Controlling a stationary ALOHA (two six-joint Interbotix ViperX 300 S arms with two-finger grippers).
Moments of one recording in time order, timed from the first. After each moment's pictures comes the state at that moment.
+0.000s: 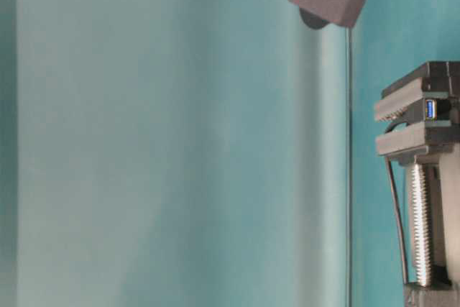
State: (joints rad) left arm -0.04 -1.14 1.58 -0.08 -0.14 -0.06; right arm 0.35 0.43 0.69 0.02 -0.58 0.14
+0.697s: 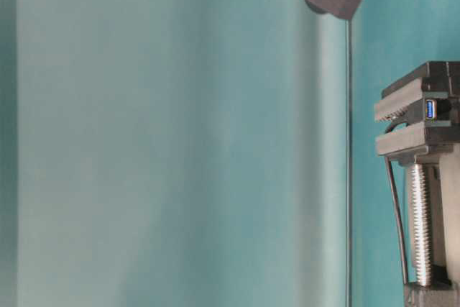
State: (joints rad) left arm -0.04 -1.14 1.58 -0.08 -0.15 -0.06; right arm 0.41 0.47 0.69 0.61 -0.74 -0.18
